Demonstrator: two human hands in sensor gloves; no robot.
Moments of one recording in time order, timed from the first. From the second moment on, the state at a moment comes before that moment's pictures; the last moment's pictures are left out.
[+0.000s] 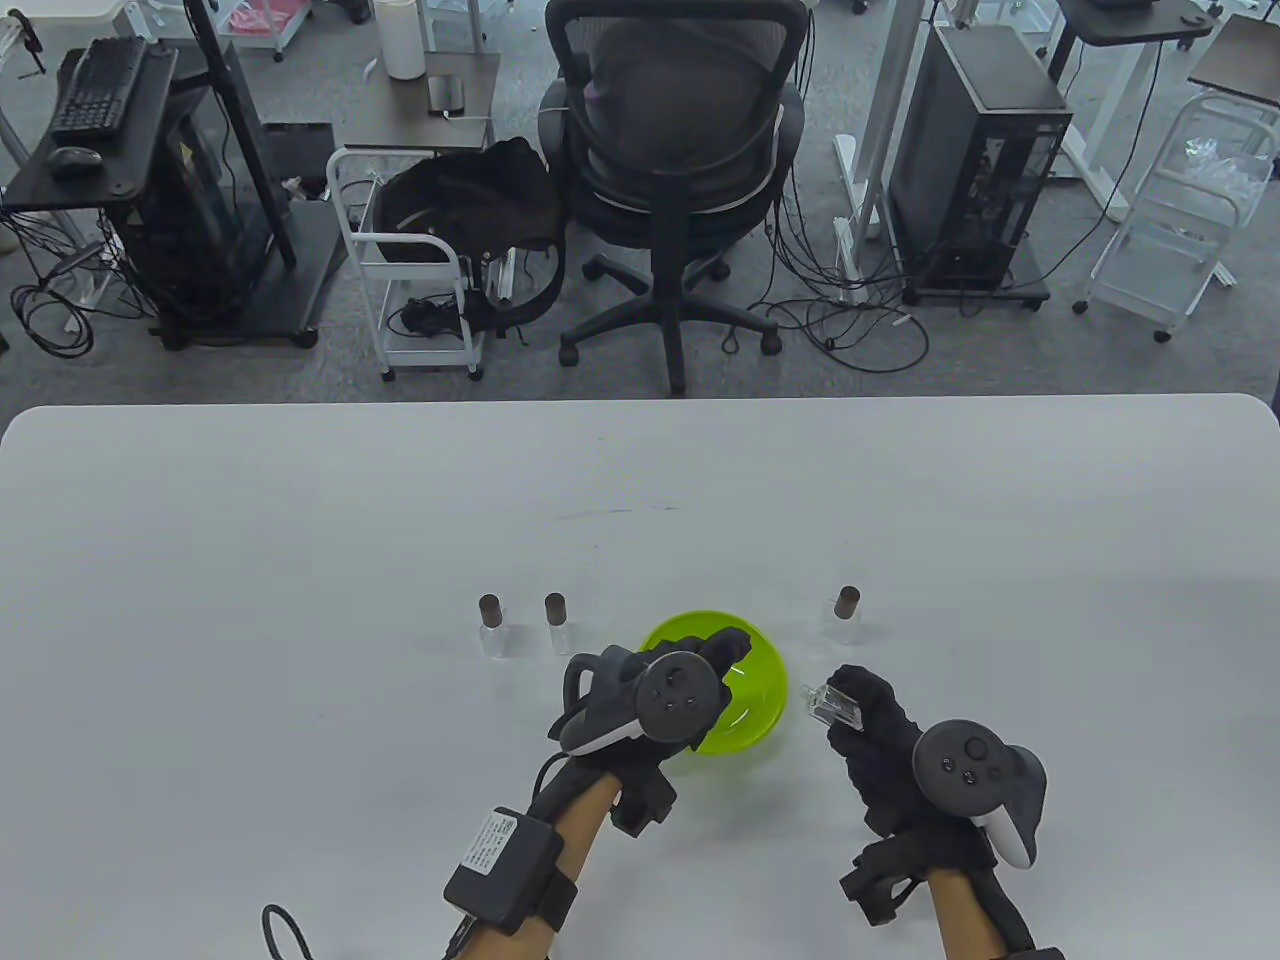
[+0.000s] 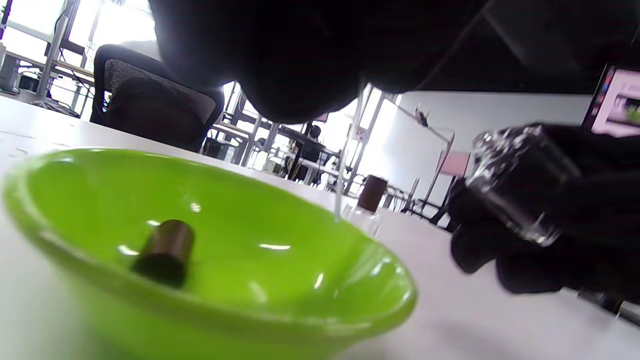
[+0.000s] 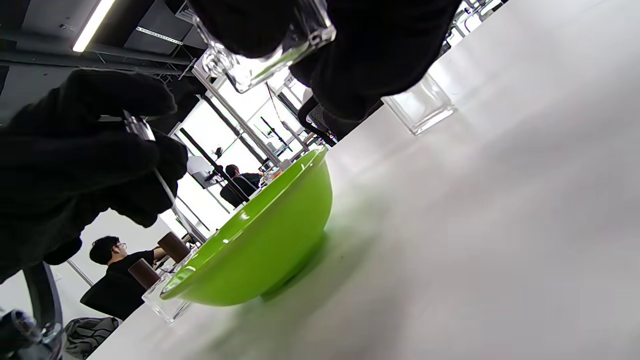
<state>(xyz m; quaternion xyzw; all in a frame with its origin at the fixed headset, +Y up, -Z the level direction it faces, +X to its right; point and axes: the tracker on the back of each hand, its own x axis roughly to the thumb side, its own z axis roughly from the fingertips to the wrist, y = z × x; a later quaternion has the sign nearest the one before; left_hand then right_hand) -0.031 -0.693 -0.336 0.05 -0.28 0.24 0.93 0.219 -0.732 -0.282 0.09 -0.03 0.92 0.38</state>
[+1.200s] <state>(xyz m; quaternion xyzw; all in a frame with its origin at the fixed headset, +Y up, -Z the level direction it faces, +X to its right) -0.026 -0.714 -0.318 0.06 -0.23 0.44 0.86 0.197 -0.736 -0.279 0.13 0.01 0.87 0.47</state>
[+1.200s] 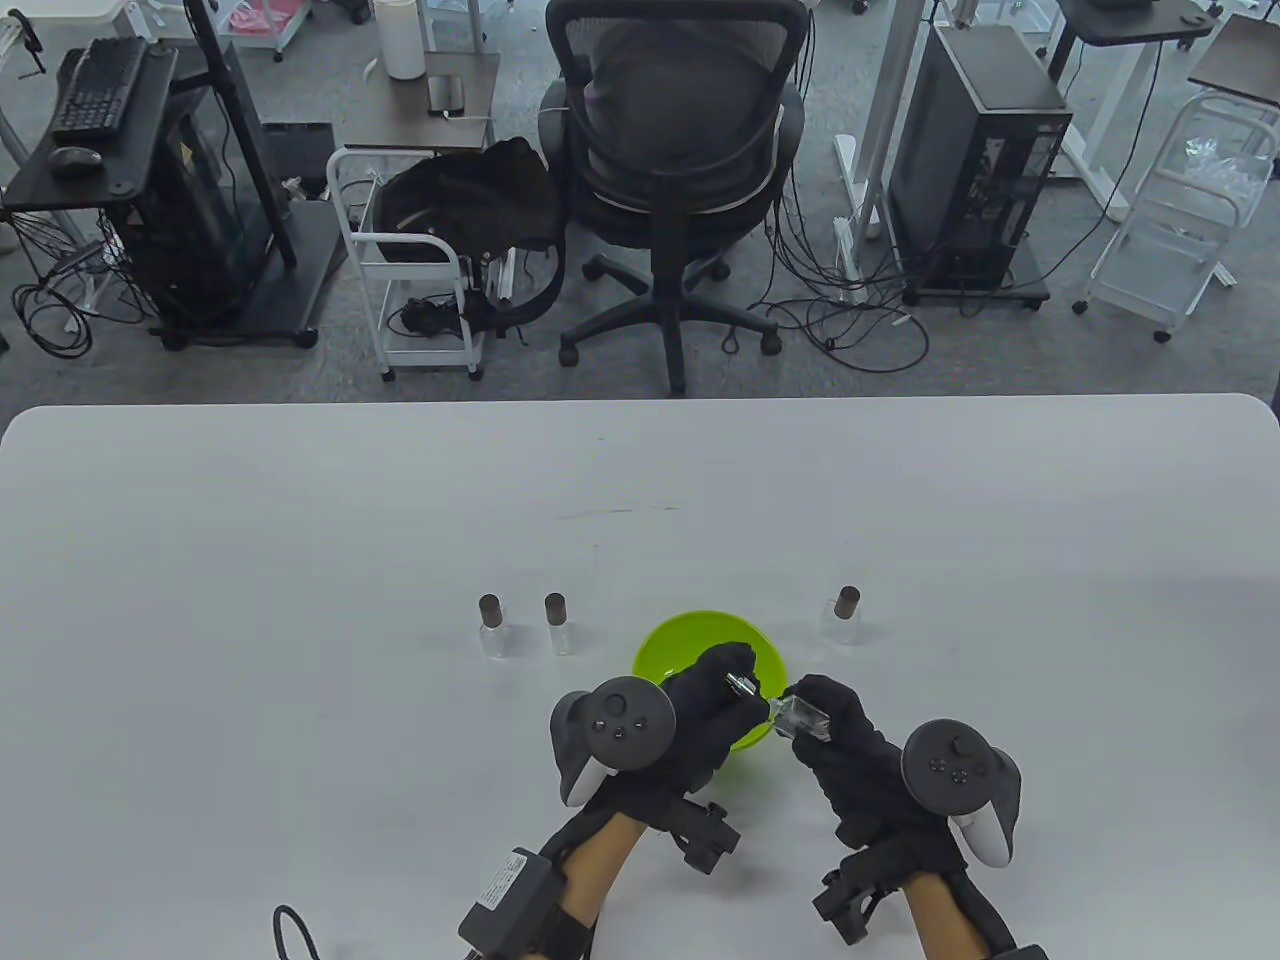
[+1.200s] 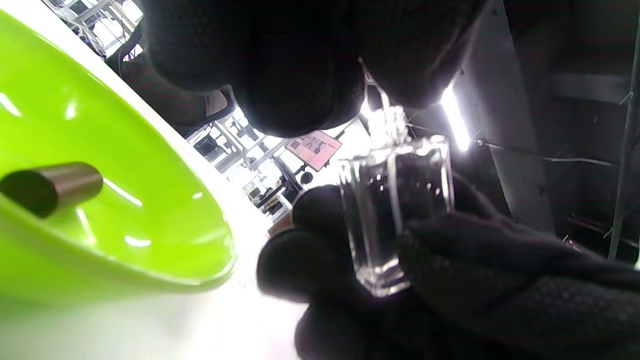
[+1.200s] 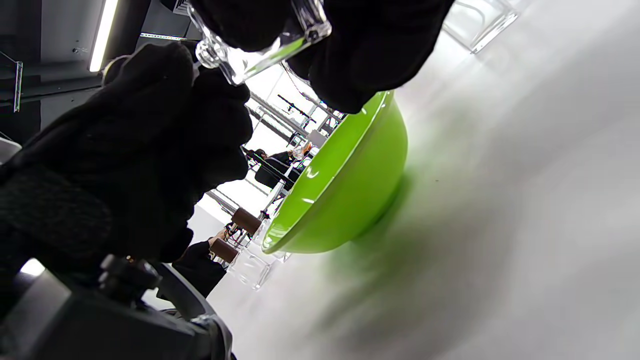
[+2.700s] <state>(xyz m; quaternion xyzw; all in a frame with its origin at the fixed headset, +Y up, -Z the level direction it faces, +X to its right) -0.012 -0.712 -0.309 0.07 -0.29 0.36 0.88 0.198 -0.736 -0.277 0.12 -0.03 0.90 0.41</state>
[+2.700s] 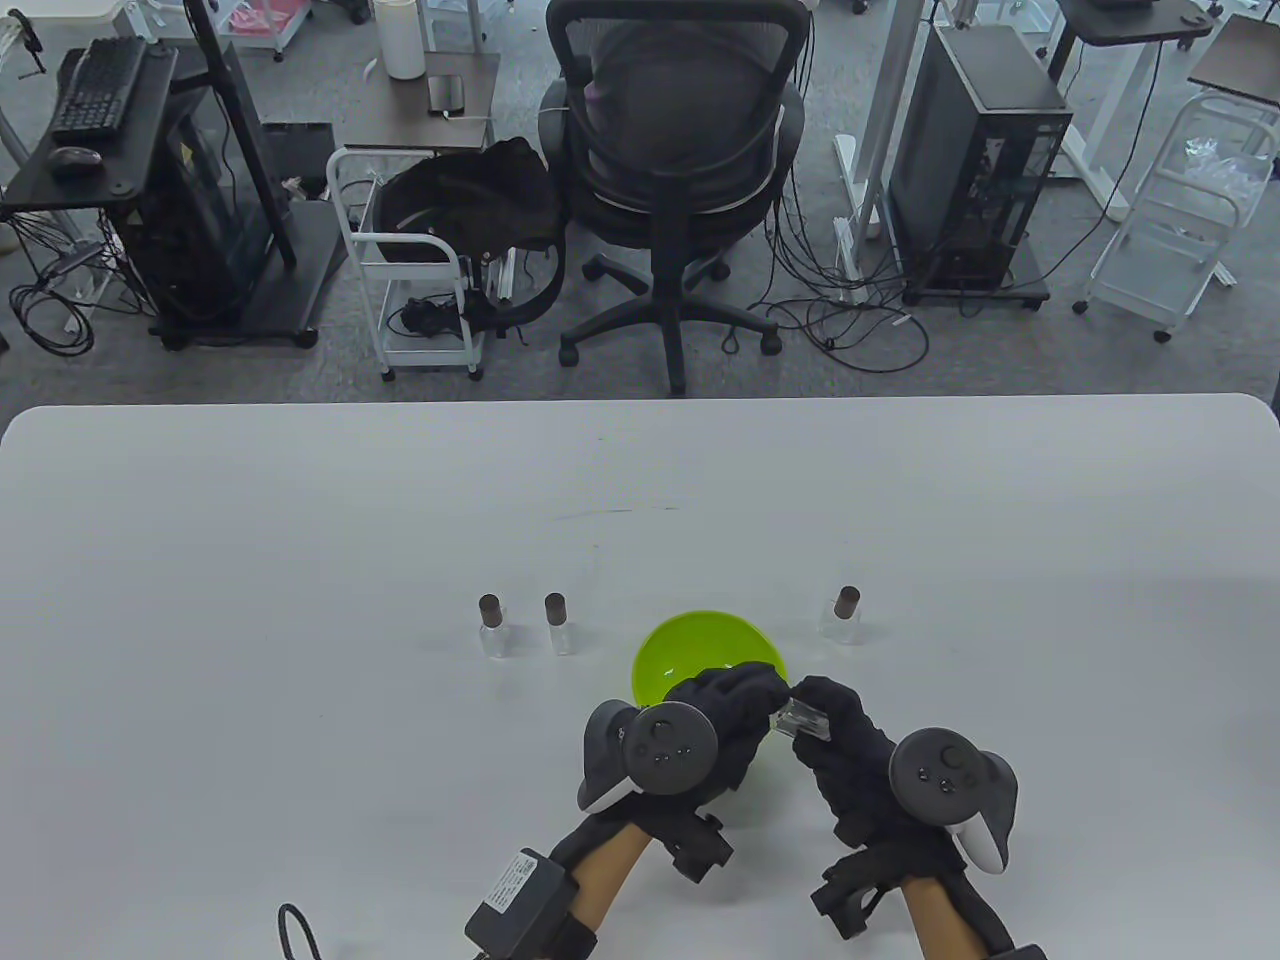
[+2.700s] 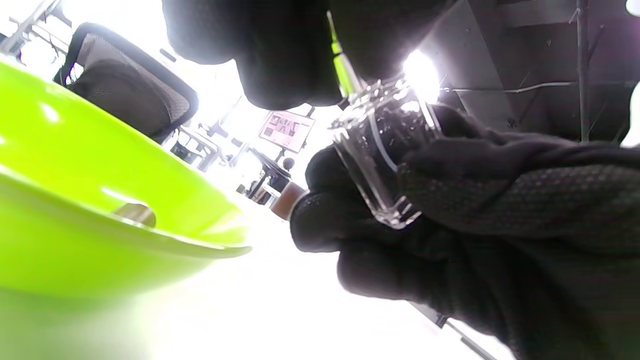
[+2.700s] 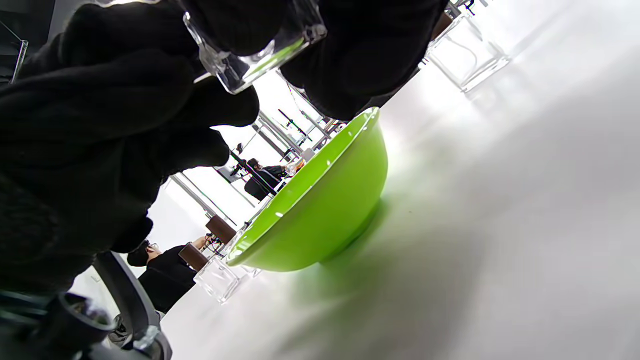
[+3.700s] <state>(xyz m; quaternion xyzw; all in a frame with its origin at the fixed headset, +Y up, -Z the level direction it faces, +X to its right) -0.012 -0.712 -0.308 0.08 -0.22 0.34 0.91 0.198 -0.737 -0.281 0.12 -0.01 0.89 0.44</state>
